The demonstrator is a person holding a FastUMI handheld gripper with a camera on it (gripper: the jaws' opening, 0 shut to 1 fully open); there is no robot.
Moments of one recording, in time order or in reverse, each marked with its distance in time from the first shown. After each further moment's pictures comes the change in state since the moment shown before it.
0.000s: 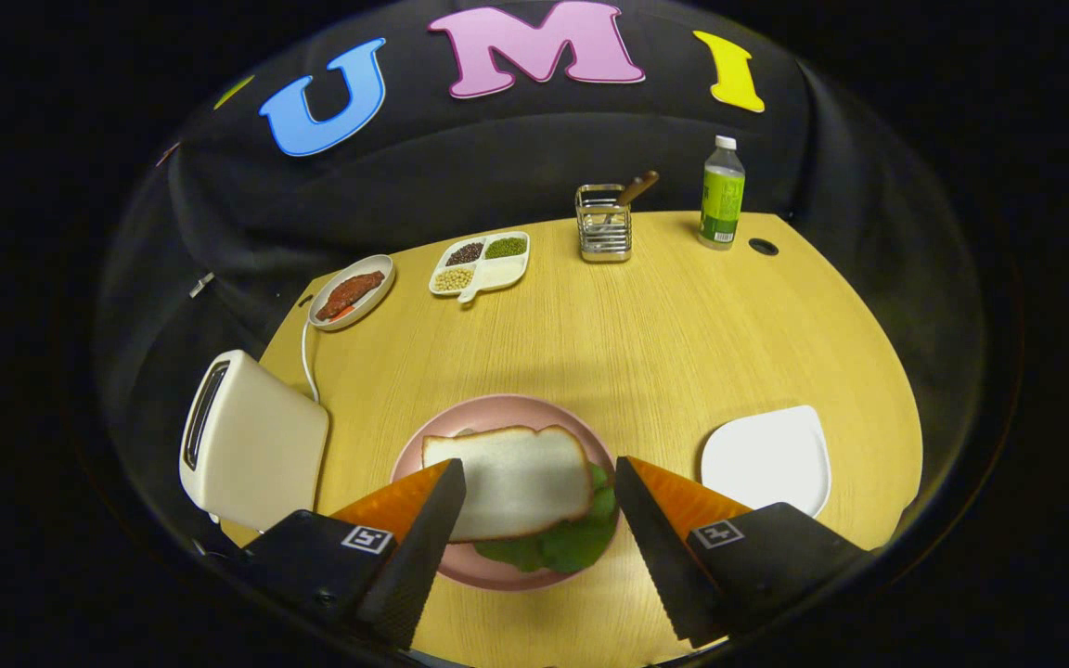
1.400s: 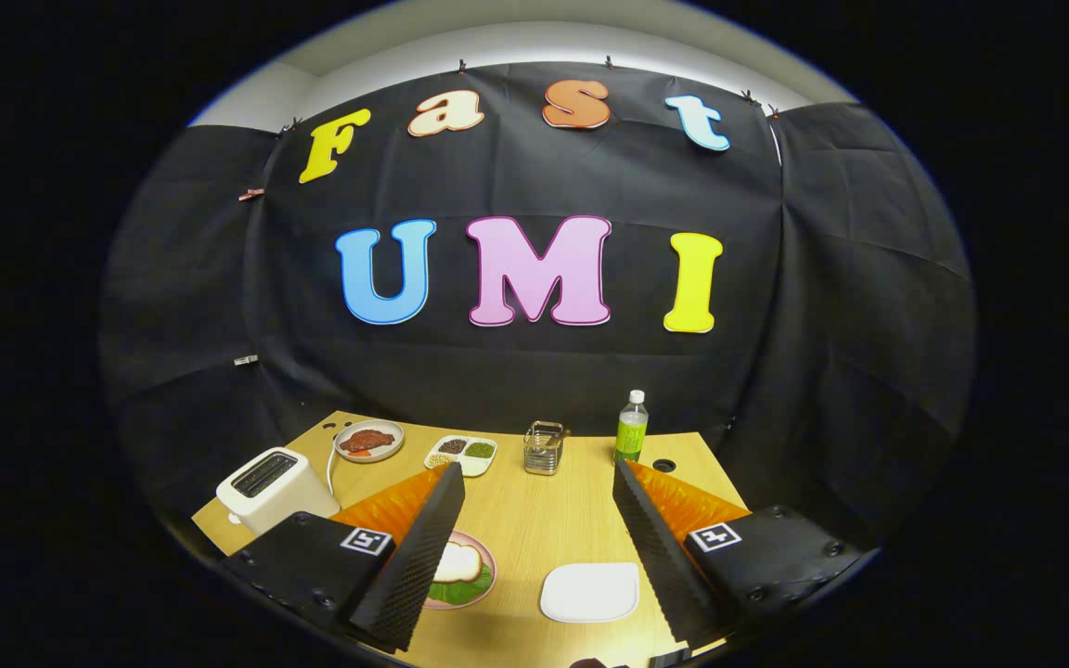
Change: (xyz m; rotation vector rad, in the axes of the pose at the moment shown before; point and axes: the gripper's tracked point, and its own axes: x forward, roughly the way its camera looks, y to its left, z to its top) arm -0.227 -0.085 0.138 -0.169 -0.602 0.000
